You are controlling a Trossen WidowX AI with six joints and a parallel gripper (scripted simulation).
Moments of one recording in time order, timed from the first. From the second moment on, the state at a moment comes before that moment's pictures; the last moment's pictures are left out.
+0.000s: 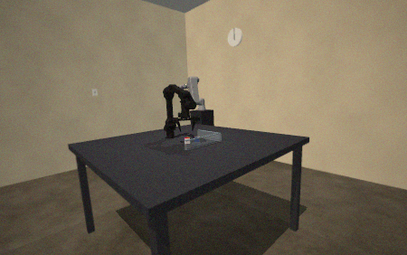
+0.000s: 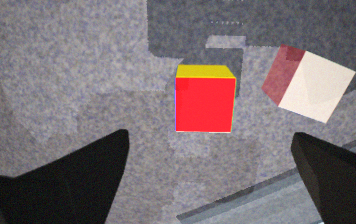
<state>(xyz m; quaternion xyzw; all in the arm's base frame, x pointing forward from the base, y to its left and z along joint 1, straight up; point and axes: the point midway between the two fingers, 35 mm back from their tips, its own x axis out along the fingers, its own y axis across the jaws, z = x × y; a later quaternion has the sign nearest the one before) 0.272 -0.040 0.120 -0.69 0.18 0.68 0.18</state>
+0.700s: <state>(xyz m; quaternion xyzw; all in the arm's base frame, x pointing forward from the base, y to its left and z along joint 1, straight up) 0.272 -0.040 0.120 -0.68 0.18 0.68 0.18</state>
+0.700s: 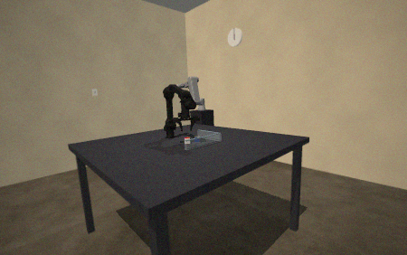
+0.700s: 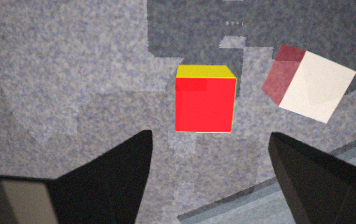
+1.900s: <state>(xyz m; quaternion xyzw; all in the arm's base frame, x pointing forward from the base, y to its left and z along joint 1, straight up) 0.273 -0.040 0.119 -0.26 0.66 0.26 0.66</state>
